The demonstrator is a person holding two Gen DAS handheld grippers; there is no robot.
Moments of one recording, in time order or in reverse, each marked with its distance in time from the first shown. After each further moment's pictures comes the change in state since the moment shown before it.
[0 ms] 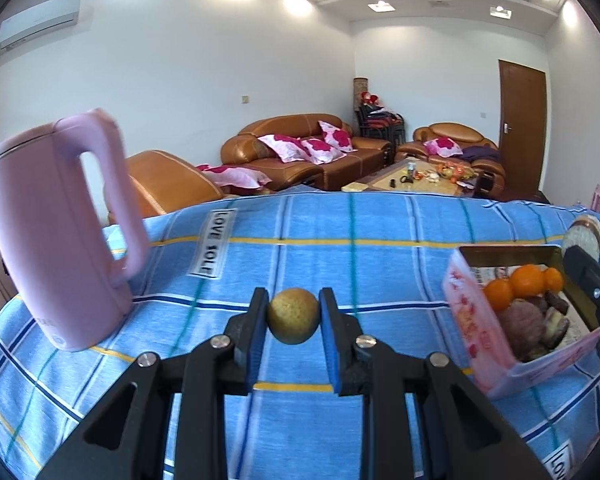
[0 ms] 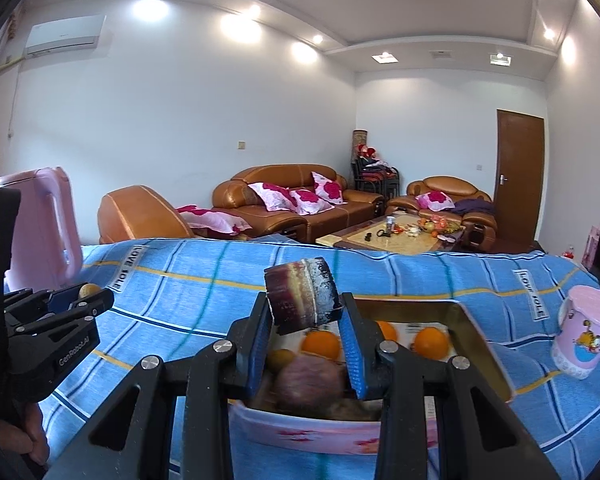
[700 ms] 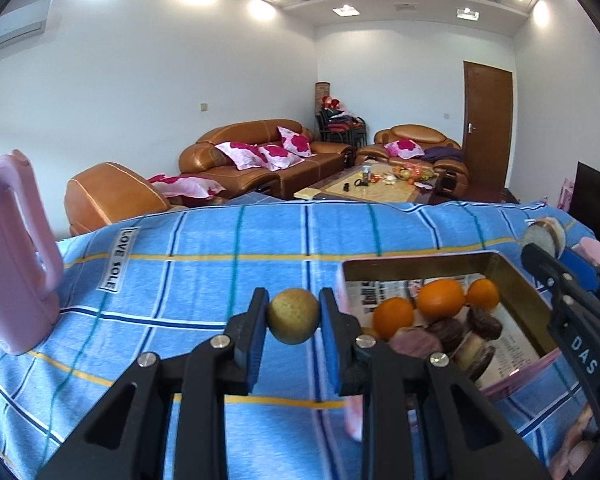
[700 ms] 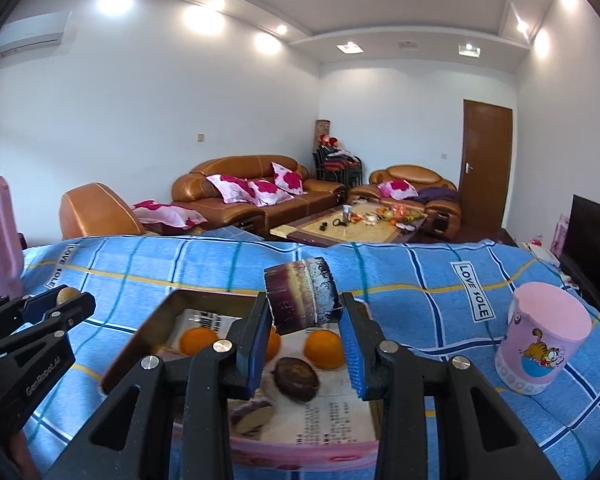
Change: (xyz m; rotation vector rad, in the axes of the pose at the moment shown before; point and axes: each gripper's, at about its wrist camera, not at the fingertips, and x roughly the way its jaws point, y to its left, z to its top) left arm -0.003 -0.089 0.012 0.025 -0.020 -0.128; right arm 0.013 -0.082 0.005 0.037 0.050 -0.126
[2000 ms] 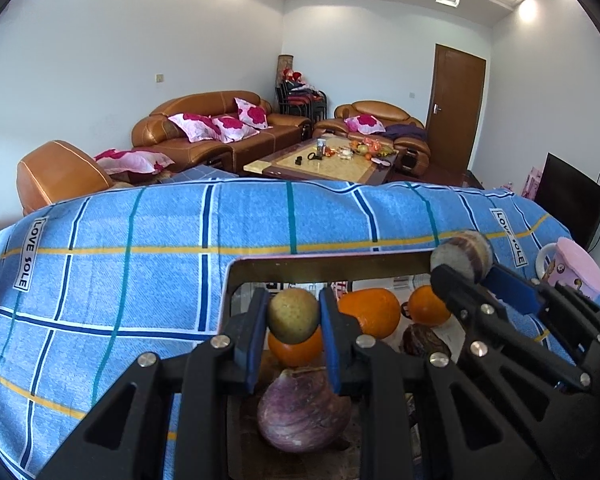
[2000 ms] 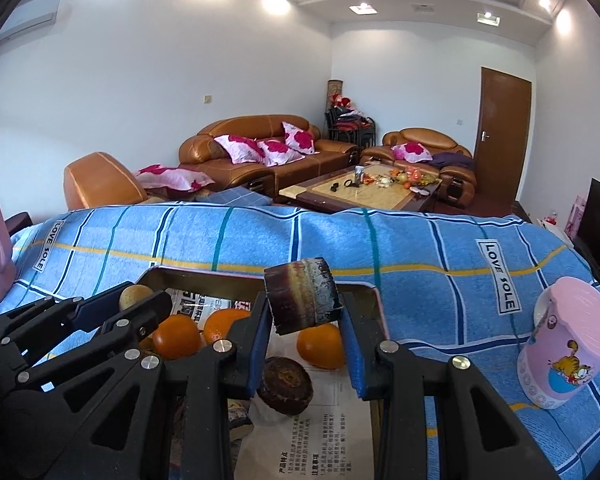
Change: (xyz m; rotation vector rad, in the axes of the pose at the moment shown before) left arm 0.047 -0.053 0.016 -0.006 0.121 -0.160; right arm 0.053 -0.005 0.005 -0.026 0.165 0.072
